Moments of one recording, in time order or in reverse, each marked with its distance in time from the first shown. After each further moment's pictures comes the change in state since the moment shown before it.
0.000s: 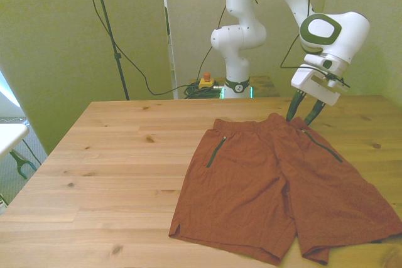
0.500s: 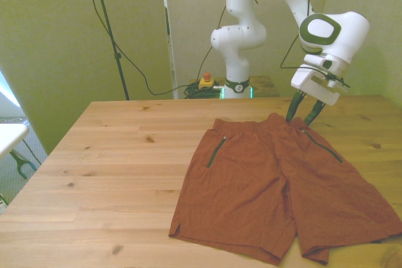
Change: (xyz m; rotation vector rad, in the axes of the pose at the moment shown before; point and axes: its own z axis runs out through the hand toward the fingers) arm 0.005 0.002 -0.002 0.005 0.004 -0.004
